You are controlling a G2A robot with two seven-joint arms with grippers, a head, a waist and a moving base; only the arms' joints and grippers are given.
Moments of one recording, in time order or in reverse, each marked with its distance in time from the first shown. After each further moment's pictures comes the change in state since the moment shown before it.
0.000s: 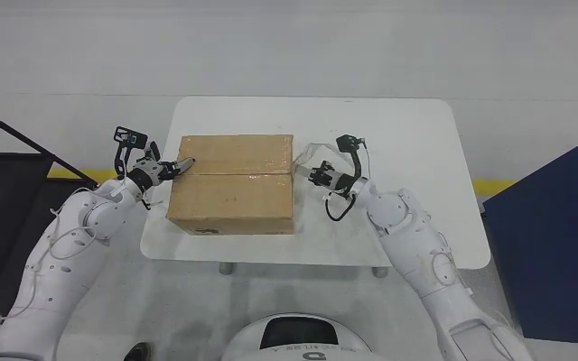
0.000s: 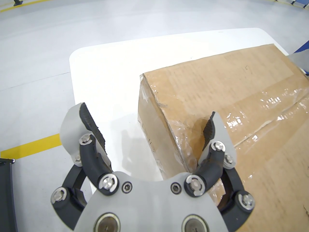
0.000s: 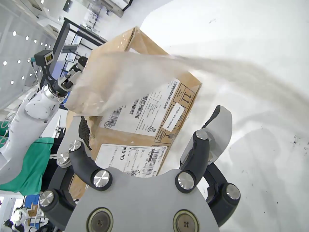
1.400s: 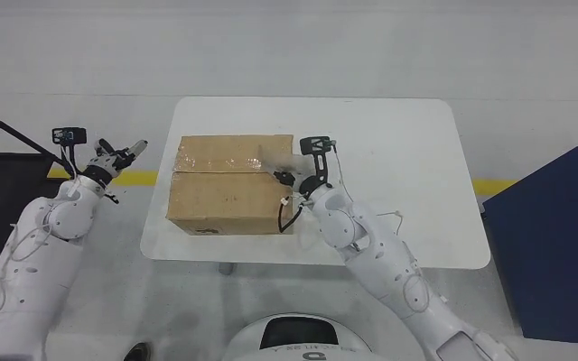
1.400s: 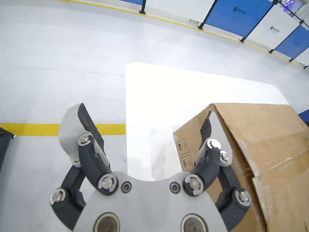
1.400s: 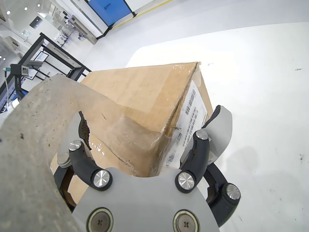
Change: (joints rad) left arm 0.014 0.007 -0.173 0.150 -0.151 0.023 0.025; right arm -0.033 -0.059 -0.241 -0.245 -0.332 0.458 -0.290
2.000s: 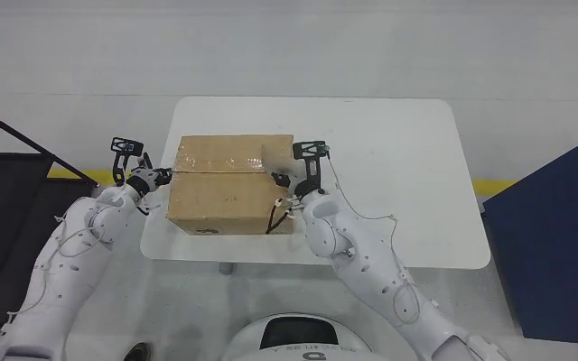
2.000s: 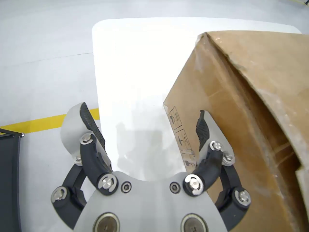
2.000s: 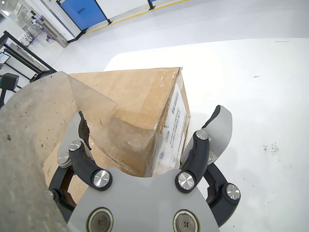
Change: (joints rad) left arm -0.034 -0.048 0.190 -0.019 0.207 0.028 -0.004; right arm -0.021 -0.029 -0.067 -0.041 -0.196 0.228 -0.064
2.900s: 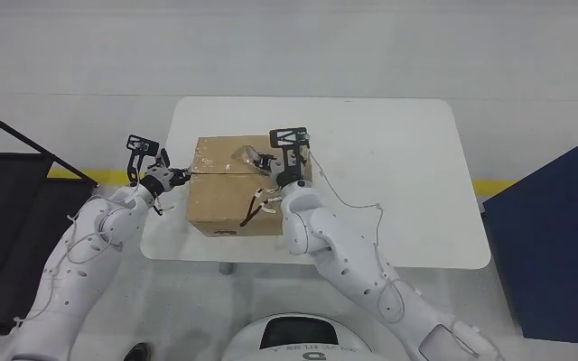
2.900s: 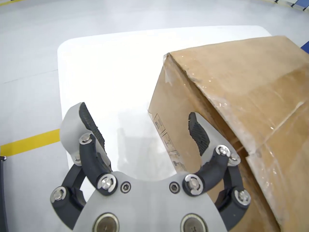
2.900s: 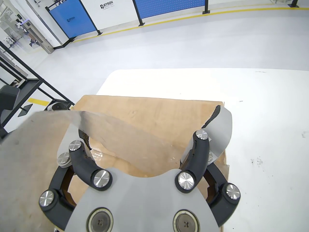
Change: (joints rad) left arm 0.051 -0.021 -0.017 -0.128 -0.009 -0.030 0.000; right arm 0.113 -0.082 -0.112 -0.035 -0.150 0.210 0.097
